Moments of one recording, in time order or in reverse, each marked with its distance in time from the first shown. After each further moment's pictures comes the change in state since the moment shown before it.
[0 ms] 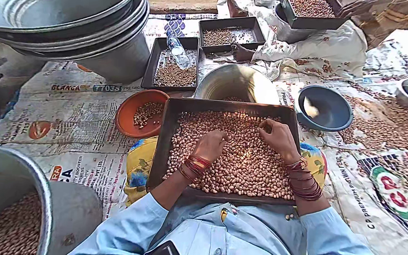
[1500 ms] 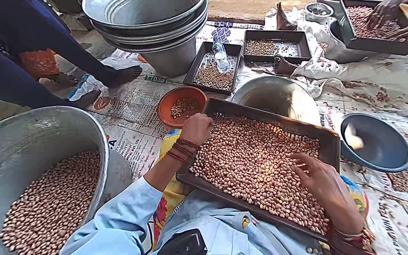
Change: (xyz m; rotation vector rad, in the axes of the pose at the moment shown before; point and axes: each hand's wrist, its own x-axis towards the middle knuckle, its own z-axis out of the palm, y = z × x) left_hand -0.044 -0.085 -0.072 0.227 0.379 -0.283; right_hand -0.057 -0.024 -0.023 -0.140 -0.160 -0.158
